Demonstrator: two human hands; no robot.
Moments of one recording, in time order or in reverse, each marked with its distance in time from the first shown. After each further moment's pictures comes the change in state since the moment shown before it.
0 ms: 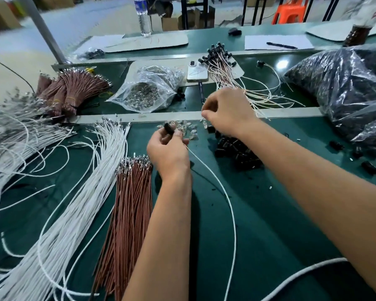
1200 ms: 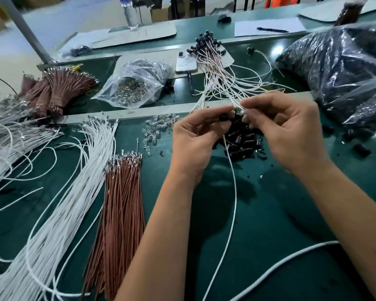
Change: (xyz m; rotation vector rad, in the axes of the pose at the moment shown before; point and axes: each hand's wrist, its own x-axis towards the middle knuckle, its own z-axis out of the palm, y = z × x) left_hand -0.031 -0.016 0.020 -0.078 -0.819 0.288; right_hand -0.112 0.056 -0.034 0.653 0.376 -0.079
